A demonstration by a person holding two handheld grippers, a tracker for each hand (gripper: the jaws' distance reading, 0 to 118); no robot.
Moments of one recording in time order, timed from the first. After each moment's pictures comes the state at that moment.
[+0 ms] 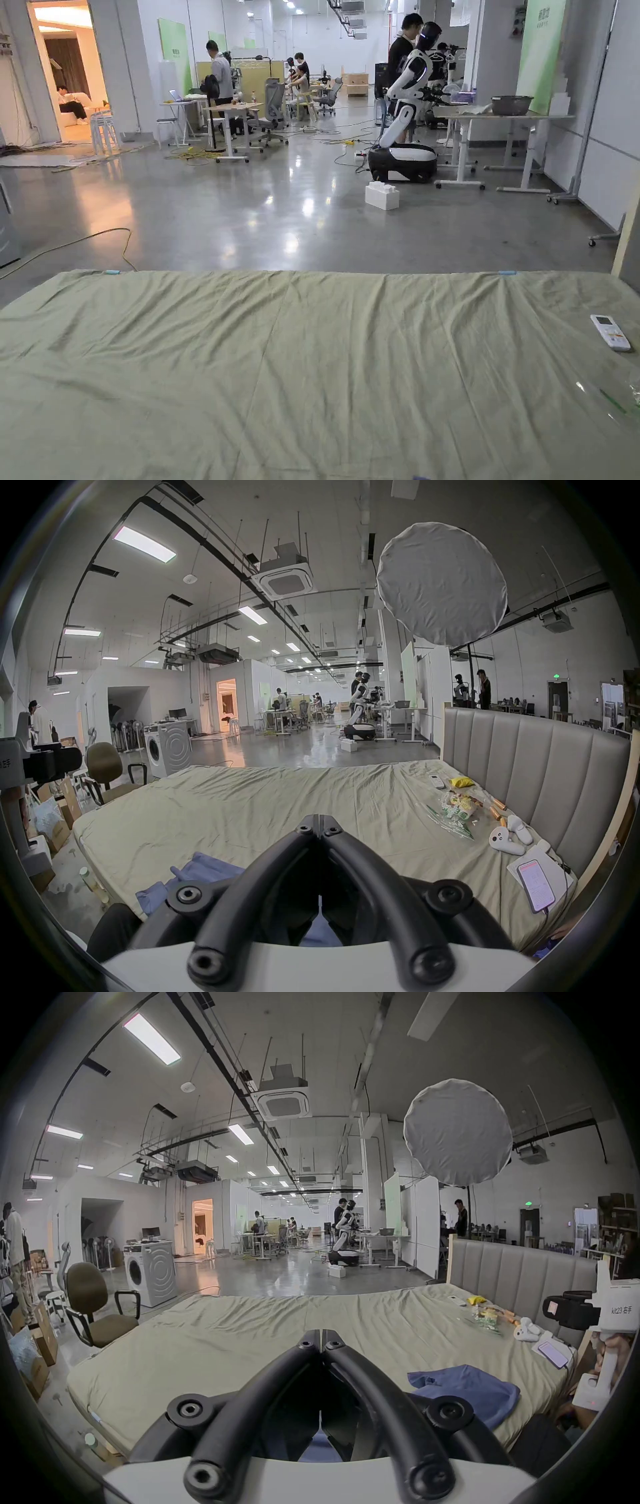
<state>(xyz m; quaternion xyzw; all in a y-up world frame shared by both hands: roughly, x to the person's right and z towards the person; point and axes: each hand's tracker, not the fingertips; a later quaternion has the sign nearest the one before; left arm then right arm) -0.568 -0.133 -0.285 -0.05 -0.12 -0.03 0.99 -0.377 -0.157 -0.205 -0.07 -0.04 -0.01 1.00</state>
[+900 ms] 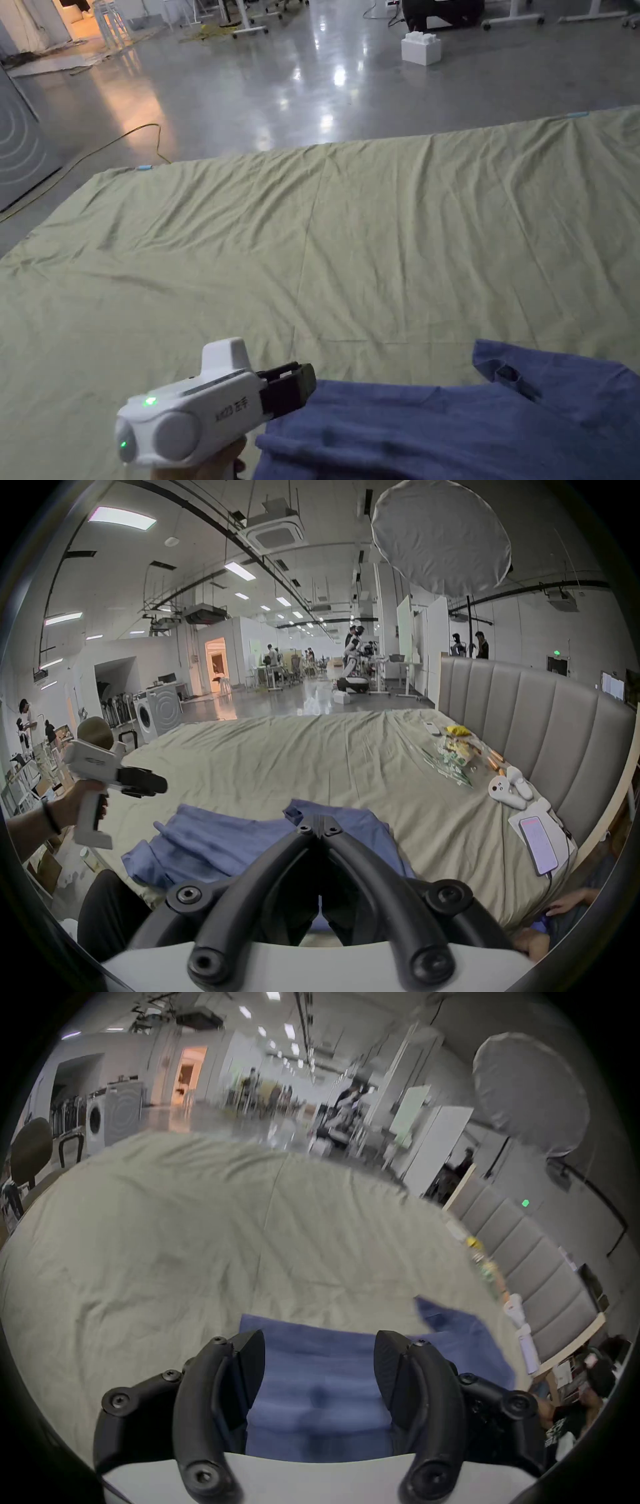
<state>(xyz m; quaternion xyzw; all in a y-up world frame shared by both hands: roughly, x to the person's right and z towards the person) -0.548 -0.277 -0.525 -0.40 -0.18 0.08 0.89 -0.356 -0.215 -0.224 -0.19 -0.06 -0.03 0.98</state>
